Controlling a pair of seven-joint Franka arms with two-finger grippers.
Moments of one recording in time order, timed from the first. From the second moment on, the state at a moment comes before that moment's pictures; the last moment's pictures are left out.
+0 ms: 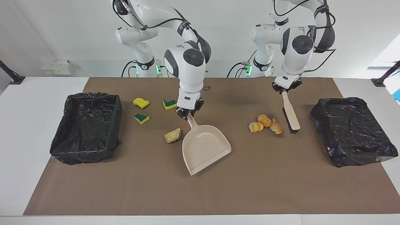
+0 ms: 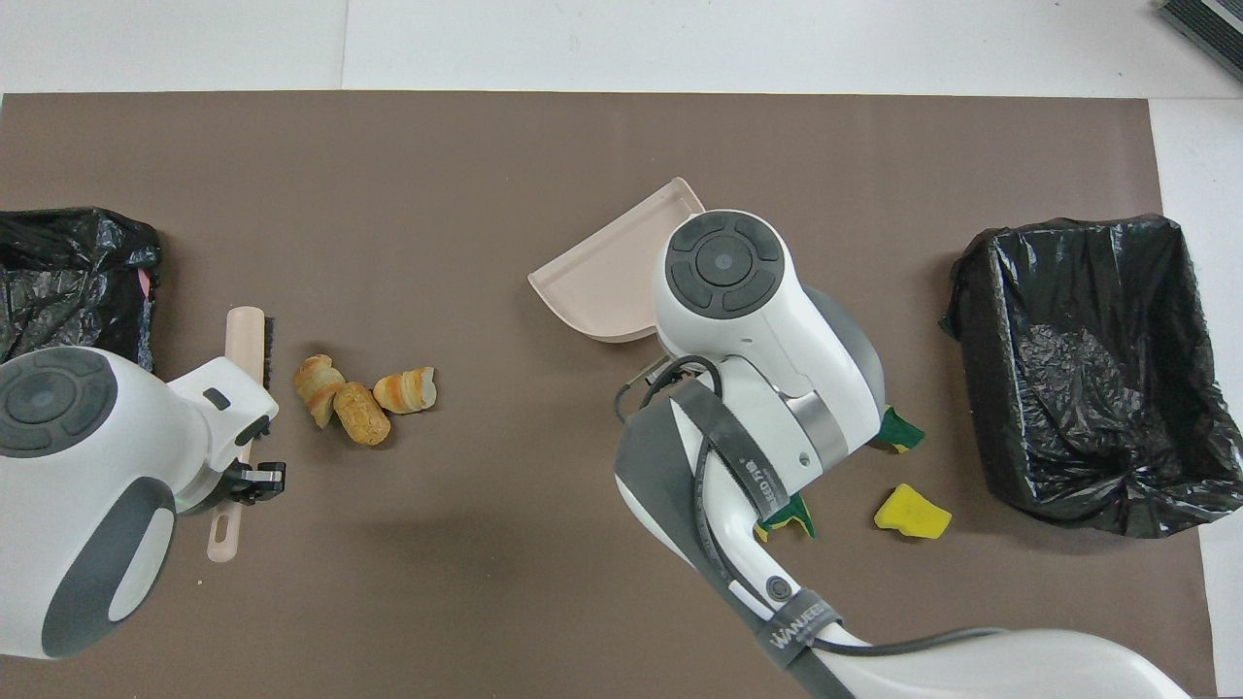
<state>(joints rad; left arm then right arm) -0.15 -0.24 -0.04 -2.29 0.16 1.82 -0.26 0.42 0.31 0.09 -1.62 -0.11 1.82 -0.12</state>
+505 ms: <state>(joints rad) -0.08 -0.23 -0.04 -2.33 0.15 1.87 -0.25 0.40 0.29 0.10 -1.68 -0.09 1.85 -0.80</state>
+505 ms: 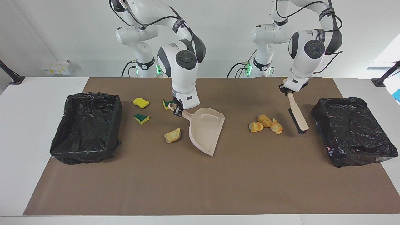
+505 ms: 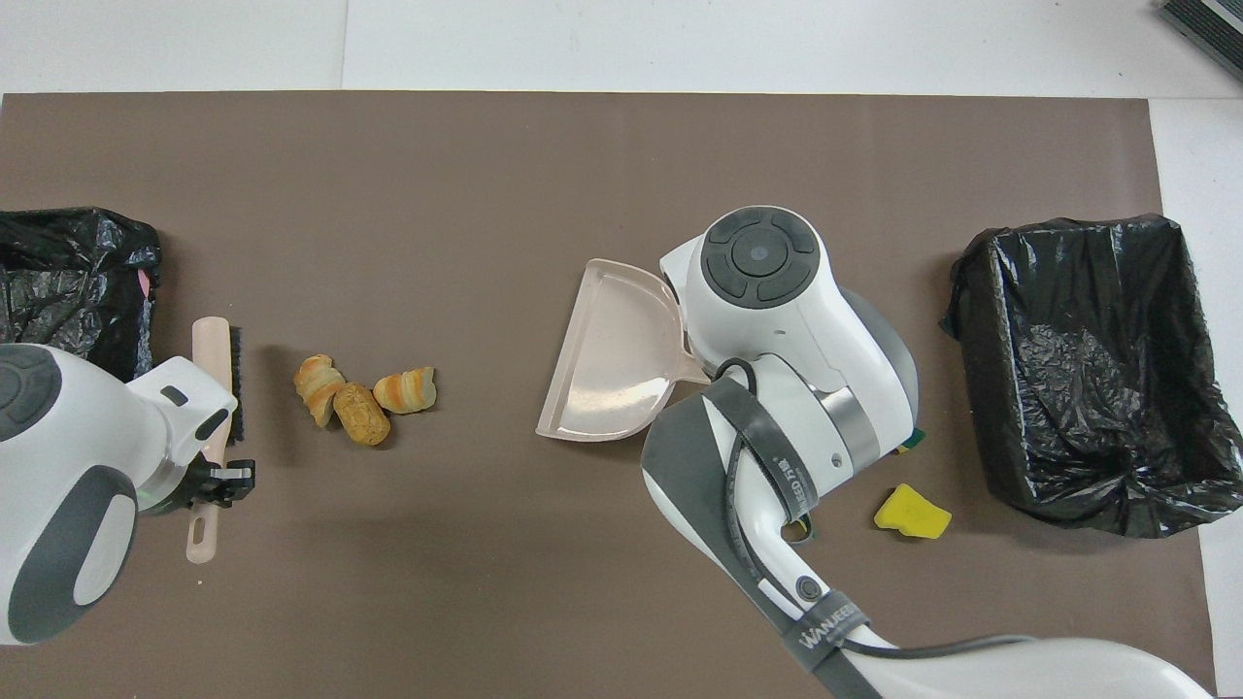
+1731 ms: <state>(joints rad) -0.54 -0.05 -0.06 -2.32 -0.28 2.21 -0.37 0.43 0.40 0.10 -1.74 -0.14 2.13 -1.07</state>
